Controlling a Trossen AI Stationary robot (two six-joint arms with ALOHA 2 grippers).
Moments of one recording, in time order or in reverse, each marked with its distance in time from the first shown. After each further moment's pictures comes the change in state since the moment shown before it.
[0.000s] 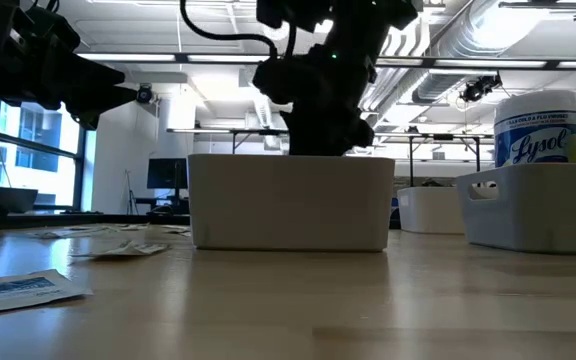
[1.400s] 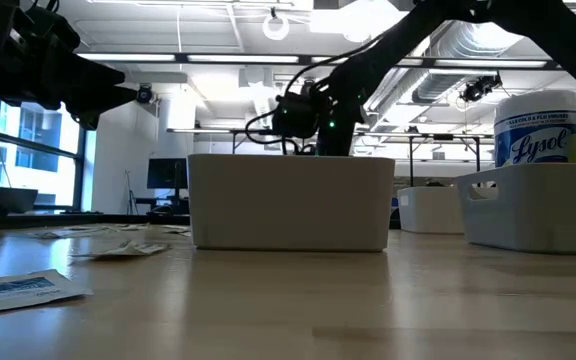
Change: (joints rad) left arm 0.000 0.000 0.000 0.000 0.000 0.000; right arm -0.507 0.170 0.044 0.073 0.229 0.104
